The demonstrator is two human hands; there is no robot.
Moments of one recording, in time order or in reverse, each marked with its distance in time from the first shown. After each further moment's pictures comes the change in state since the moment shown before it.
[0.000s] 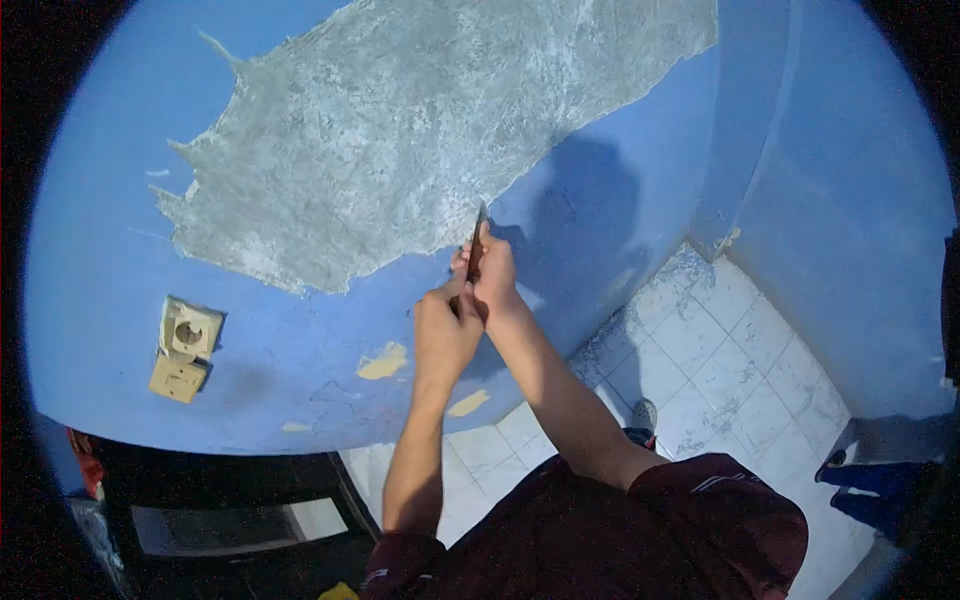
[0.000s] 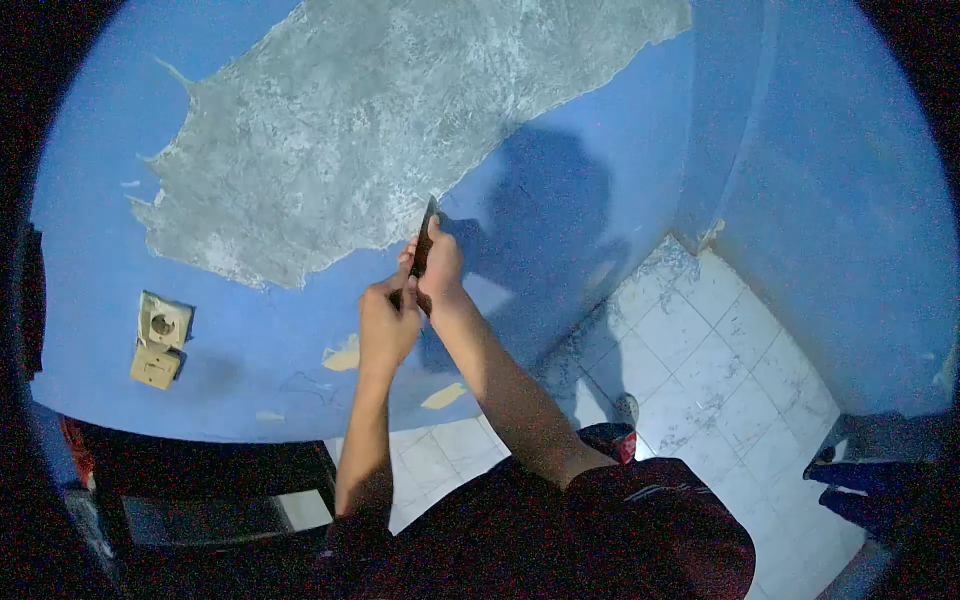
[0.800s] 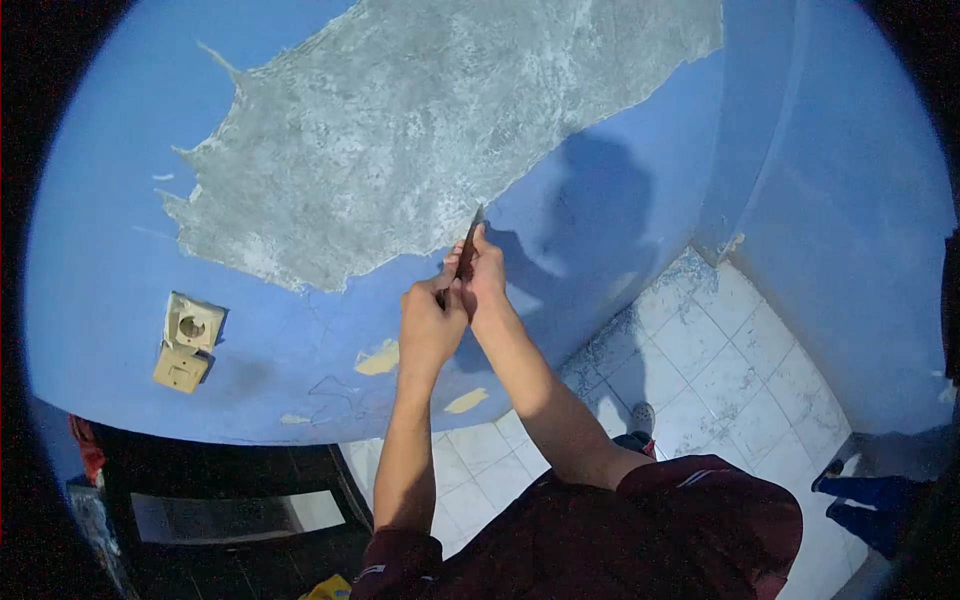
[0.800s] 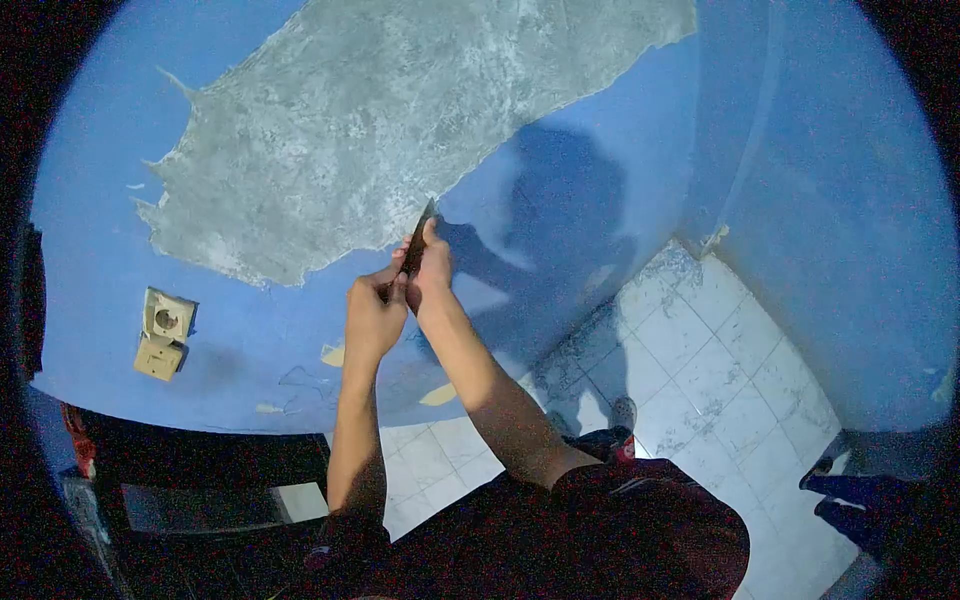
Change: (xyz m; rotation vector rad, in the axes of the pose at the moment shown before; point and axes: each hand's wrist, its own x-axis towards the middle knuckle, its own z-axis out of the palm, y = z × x) left_hand 0.015 -0.008 -0.001 -0.022 0.073 0.056; right_hand 0.010 0.007 0.000 0.139 0.088 0.027
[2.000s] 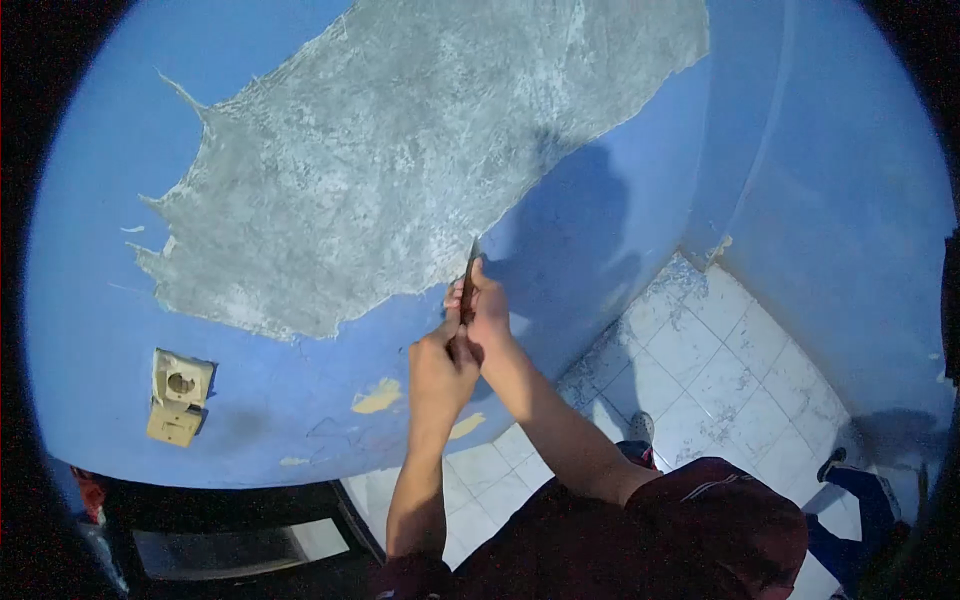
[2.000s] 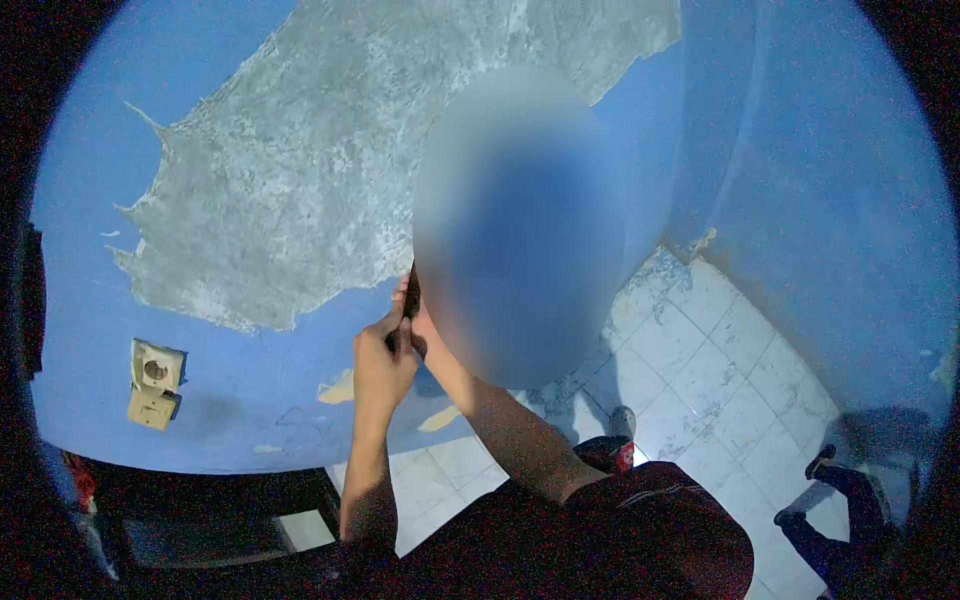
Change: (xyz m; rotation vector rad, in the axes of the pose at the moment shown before) left_hand -0.003 0.002 0.005 0.014 -0.102 0.013; right_hand -0.005 -0.008 -0.002 -0.122 0.004 -0.016
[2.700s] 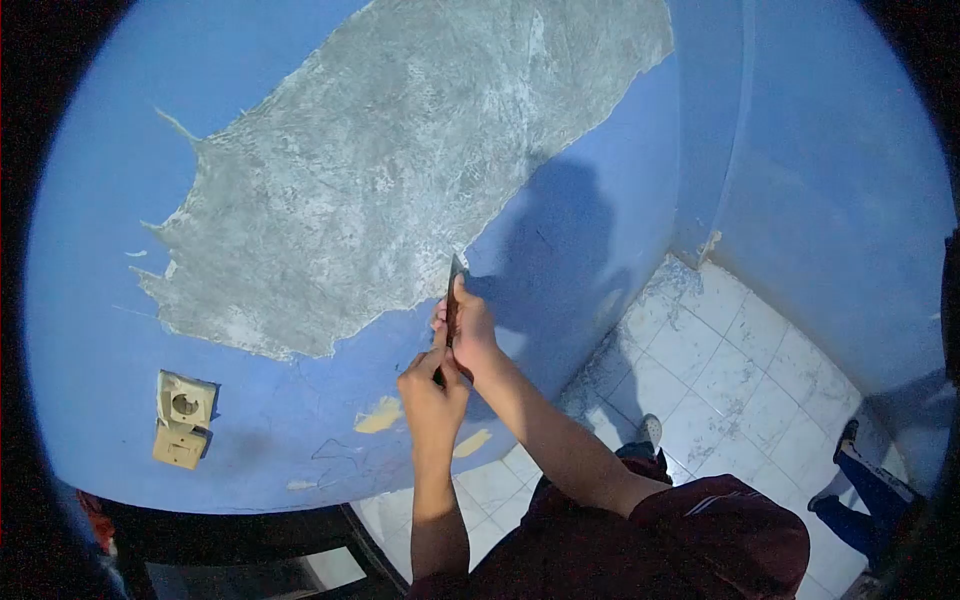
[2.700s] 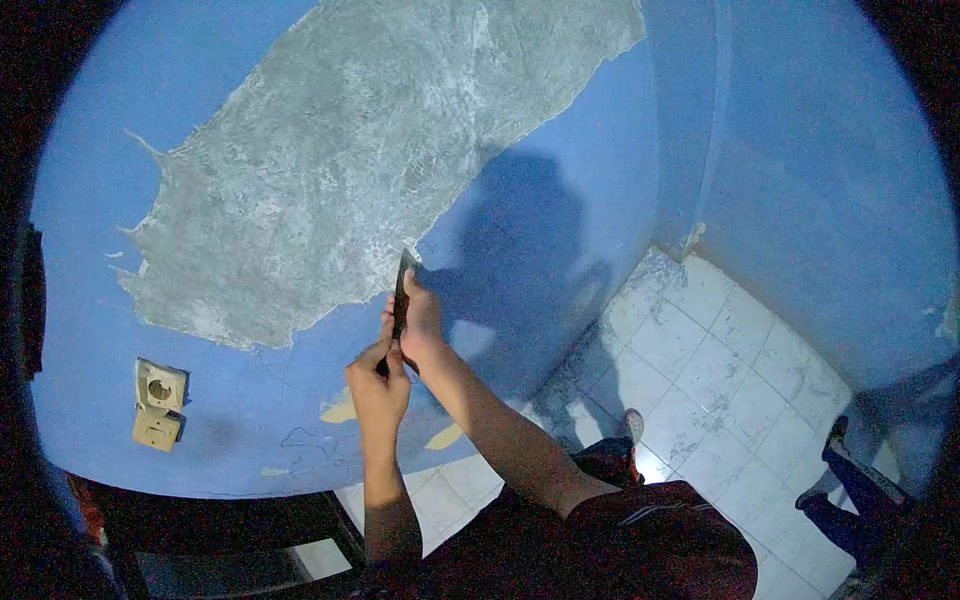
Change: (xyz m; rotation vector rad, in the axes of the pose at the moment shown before) left_hand -0.023 -0.024 0.012 -0.011 0.239 0.134; right_hand -0.006 0.010 -0.006 -0.134 -0.028 0.000
